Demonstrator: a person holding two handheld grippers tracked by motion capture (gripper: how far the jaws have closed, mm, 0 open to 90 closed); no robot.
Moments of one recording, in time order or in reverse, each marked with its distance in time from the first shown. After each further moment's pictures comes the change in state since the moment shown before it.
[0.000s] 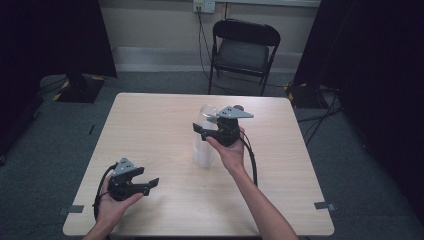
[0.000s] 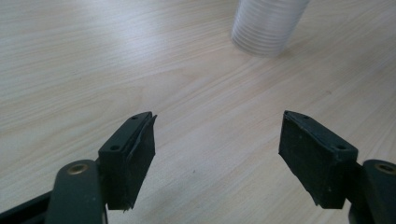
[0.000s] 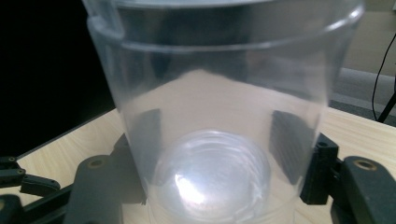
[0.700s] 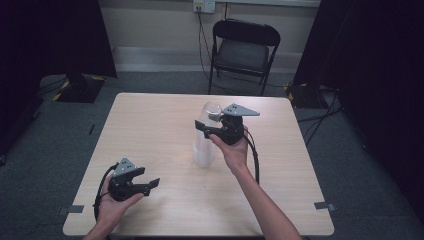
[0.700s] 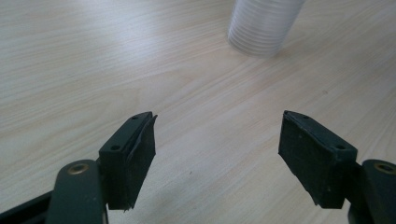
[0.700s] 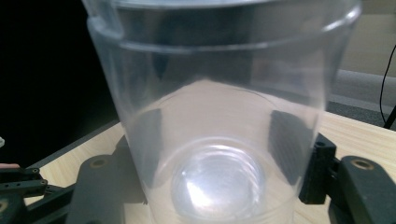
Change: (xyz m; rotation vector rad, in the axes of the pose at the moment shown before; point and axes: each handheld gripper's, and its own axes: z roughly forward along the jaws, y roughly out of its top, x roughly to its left) left arm -0.002 0.000 0.000 -0.003 -0.004 0.008; right arm 0.001 0.011 -0.014 -0.028 0.020 0.031
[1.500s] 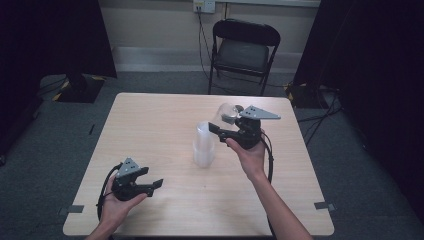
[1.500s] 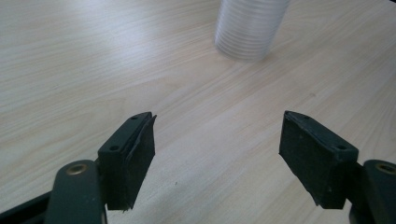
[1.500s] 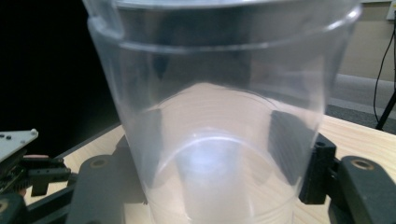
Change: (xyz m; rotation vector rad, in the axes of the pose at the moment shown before) left arm -0.008 0.004 0.002 -0.011 -0.023 0.016; right arm -0.005 0.006 -0.051 -0.019 0.006 0.004
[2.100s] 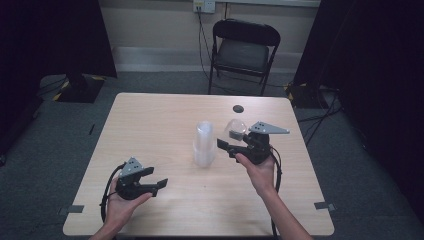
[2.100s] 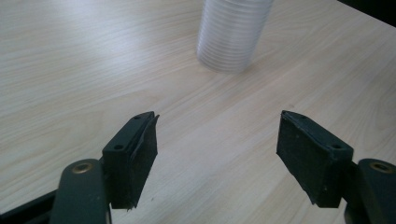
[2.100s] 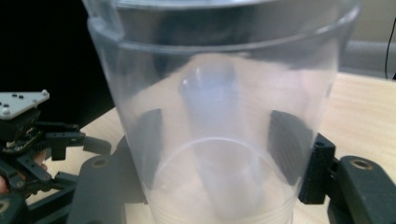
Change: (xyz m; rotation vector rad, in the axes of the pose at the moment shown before) left arm -0.013 0.007 0.005 -0.025 -0.057 -0.001; right arm -0.002 -0.035 -0.027 0.080 0.015 0.074
